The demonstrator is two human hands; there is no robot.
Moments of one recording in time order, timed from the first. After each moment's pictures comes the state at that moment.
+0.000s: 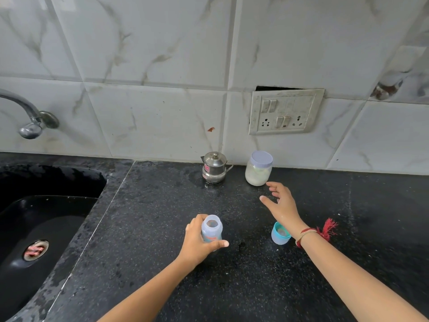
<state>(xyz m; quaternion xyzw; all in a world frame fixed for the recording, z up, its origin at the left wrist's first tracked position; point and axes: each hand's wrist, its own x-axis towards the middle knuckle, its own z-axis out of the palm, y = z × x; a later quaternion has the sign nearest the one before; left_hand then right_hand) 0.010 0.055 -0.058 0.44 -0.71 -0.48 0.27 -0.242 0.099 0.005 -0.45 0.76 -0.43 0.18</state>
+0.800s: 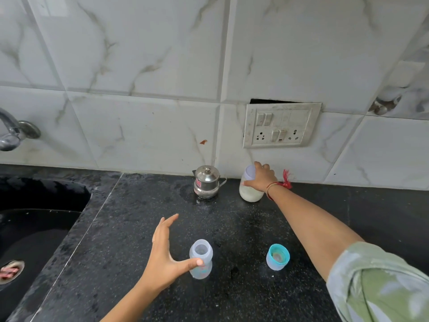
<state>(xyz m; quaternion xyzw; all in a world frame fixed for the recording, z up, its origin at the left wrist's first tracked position) 0.042 0.039 -0.025 0.42 -0.72 -0.42 0.35 -0.306 -0.048 0.034 -0.50 0.85 -0.12 0.12</state>
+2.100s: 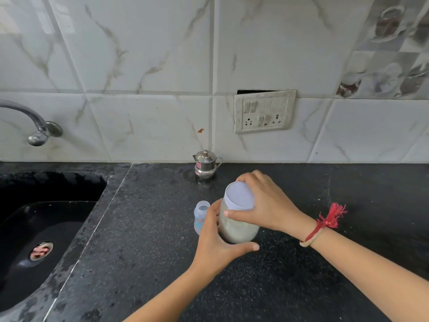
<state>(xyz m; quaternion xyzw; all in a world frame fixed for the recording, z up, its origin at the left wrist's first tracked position) 0.001 0.176 0.032 0.30 -0.70 -0.51 0.39 -0.149 0.201 0.125 -0.67 0.71 -0.21 0.05</state>
